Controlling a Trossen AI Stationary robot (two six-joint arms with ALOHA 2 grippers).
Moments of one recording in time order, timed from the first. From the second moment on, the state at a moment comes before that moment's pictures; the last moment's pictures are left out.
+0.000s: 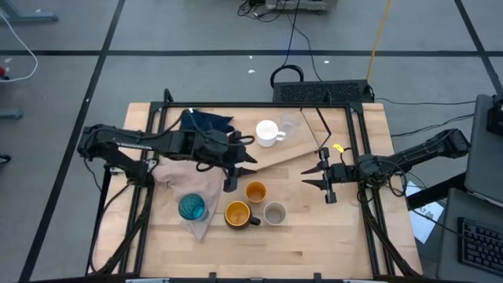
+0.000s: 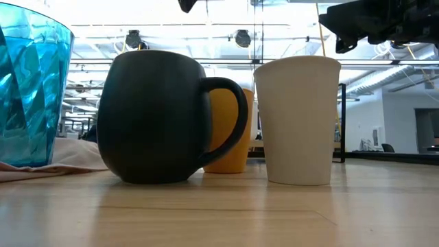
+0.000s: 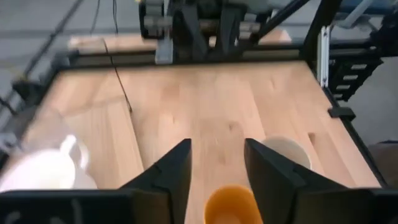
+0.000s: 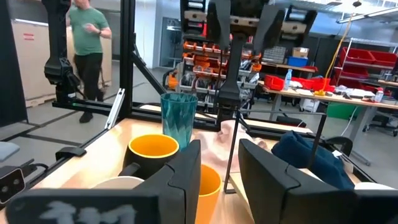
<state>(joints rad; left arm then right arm) -0.06 1.46 1.34 -0.39 0.01 -0.01 0.26 0.74 0.18 0.62 0.16 -0.11</state>
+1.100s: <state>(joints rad) -0.07 1.72 1.33 -0.56 0.06 -0.18 0.26 0.74 0.18 0.58 0.16 -0.12</state>
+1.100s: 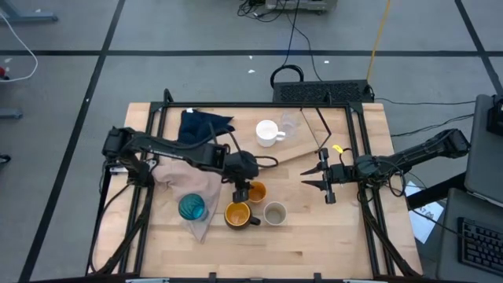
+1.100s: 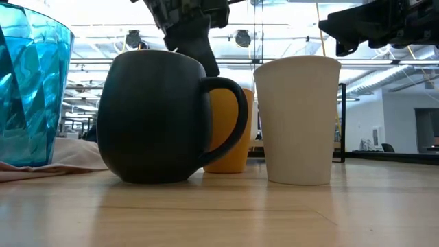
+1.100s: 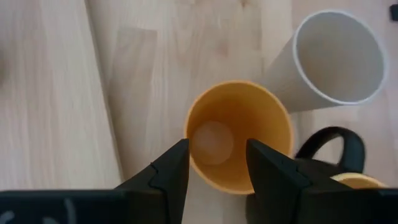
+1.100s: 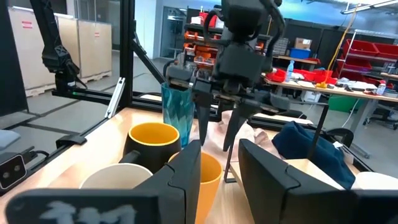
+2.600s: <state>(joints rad) -0.04 1.81 1.33 -0.52 0.10 -0.16 0.26 0.74 0.18 0.55 0.16 -0.12</state>
